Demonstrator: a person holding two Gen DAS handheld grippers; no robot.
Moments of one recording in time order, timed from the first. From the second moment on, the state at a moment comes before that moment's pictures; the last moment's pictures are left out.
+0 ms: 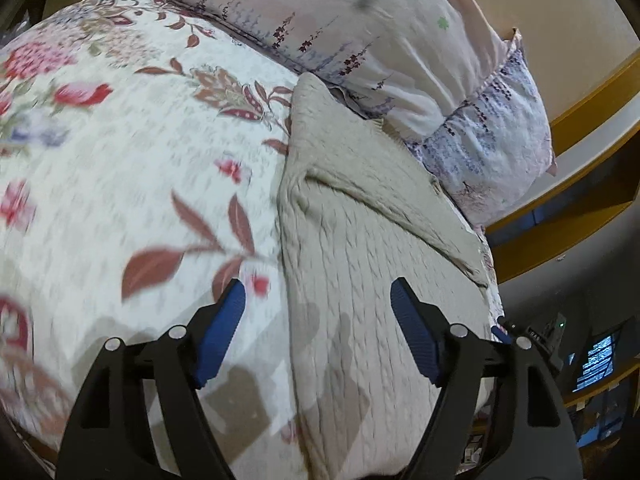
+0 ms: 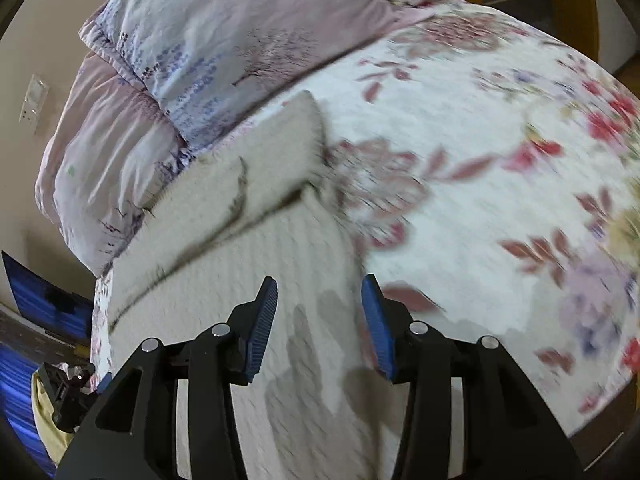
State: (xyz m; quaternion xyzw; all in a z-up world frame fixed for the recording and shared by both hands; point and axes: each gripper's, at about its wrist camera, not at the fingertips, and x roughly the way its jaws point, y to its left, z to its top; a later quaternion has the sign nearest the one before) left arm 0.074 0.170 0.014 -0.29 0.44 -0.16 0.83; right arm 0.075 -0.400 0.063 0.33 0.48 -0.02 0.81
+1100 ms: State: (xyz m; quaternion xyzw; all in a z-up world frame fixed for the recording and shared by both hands) left arm -0.025 0.117 -0.009 -0.30 0.48 -0.28 0.78; right arm -0.014 -0.362 0.060 0.36 0.51 0.17 0.76
